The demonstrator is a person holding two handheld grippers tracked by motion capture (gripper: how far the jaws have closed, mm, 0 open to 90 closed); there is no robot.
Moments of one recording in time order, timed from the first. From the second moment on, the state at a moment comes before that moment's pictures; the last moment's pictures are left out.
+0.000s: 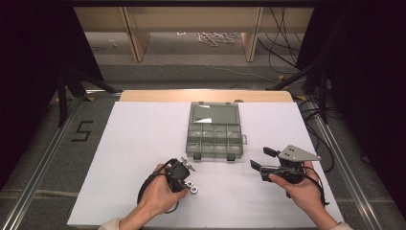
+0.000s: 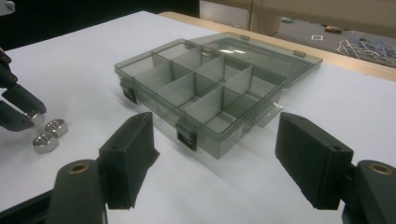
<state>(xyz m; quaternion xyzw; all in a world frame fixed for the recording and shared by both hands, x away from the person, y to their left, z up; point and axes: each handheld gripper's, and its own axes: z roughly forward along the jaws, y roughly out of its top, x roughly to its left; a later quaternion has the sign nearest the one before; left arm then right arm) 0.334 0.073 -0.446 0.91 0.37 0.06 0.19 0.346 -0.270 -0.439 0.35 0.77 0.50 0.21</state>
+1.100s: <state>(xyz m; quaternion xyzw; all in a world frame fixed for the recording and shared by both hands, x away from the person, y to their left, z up) 0.342 0.072 -0.416 0.85 0.38 0.14 0.35 0.340 -0.267 -0.437 0.34 0.76 0.52 0.20</state>
